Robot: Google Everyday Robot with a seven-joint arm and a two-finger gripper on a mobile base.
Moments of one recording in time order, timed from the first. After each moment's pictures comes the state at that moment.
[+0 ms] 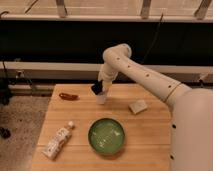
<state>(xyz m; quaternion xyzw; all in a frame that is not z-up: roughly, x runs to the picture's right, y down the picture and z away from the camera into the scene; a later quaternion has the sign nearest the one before) -0.014 -0.026 0.837 -0.20 -0.19 -0.17 0.95</state>
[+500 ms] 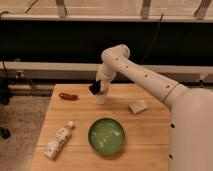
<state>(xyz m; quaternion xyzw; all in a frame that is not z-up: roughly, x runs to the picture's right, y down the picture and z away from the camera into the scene) -0.022 -0.025 0.839 -0.20 -0.20 -0.17 0.94</state>
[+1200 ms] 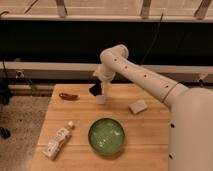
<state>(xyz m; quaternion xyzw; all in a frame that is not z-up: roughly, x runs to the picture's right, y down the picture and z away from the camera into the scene) -0.017 -0.030 0.835 -0.18 -0.19 -0.18 0.95</state>
